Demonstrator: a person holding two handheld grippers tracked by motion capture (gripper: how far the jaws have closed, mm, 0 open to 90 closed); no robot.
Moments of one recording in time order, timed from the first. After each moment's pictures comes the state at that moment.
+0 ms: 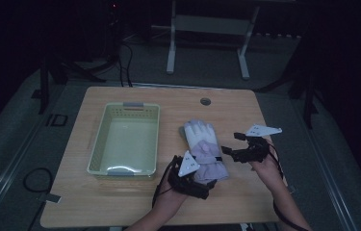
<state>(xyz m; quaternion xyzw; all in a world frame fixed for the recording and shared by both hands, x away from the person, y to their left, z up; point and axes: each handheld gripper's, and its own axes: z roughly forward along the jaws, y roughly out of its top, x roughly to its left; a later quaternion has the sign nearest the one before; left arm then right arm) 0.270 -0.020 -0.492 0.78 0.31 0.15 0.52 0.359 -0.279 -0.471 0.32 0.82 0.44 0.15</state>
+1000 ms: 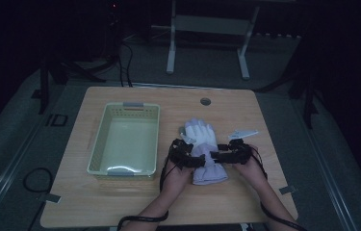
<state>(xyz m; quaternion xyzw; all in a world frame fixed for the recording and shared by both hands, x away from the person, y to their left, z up) 0.353 -0.028 -0.553 0.77 0.50 0.09 0.39 0.383 -0.253 -0.534 0.36 0.85 0.38 0.08</state>
